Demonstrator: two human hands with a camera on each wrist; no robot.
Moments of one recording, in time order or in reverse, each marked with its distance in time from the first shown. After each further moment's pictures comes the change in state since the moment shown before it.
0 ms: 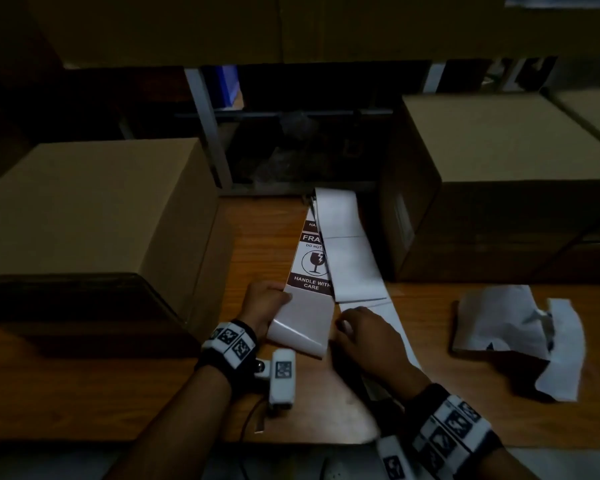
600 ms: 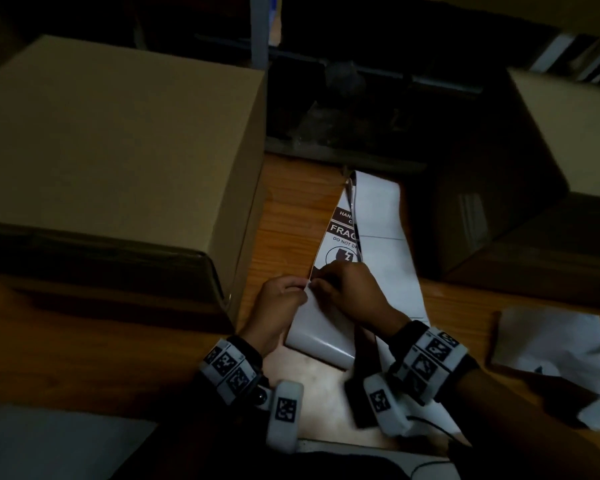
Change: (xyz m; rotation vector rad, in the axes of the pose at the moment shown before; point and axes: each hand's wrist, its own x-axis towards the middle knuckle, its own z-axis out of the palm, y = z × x) left_hand 0.019 -0.057 -0.038 -0.195 -0.102 0.028; right_hand 0.090 -0.071 0.025 0.061 -0.081 -0.288
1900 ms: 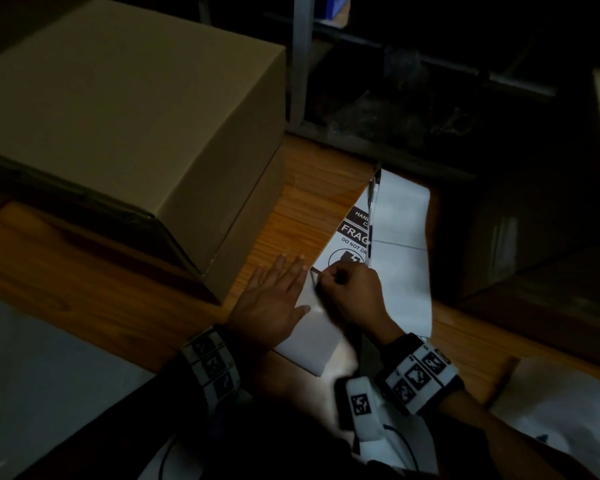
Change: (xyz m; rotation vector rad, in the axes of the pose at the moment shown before) left_hand -0.012 -0.014 0.015 1.624 0.036 0.226; right_hand 0.008 0.038 0.007 0.235 0.030 0.067
